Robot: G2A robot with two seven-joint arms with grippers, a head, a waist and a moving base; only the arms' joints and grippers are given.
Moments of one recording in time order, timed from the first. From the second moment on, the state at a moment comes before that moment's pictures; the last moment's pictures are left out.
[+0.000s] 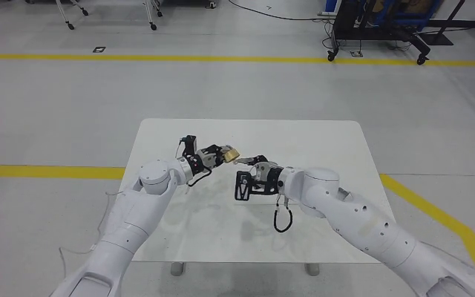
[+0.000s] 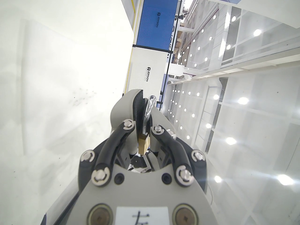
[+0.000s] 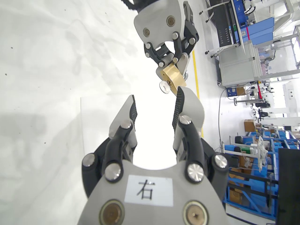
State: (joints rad) left arm 0.94 -1.27 -1.03 -1.08 -0.52 0.10 -0.73; right arm -0.95 -0.98 0.69 -1.74 -1.62 -0.47 0.34
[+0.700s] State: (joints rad) left arm 0.93 -1.28 -1.04 -1.05 -0.60 0.16 -0.77; right arm -0.92 -1.06 0.65 -1.70 -1.69 -0.40 0.40
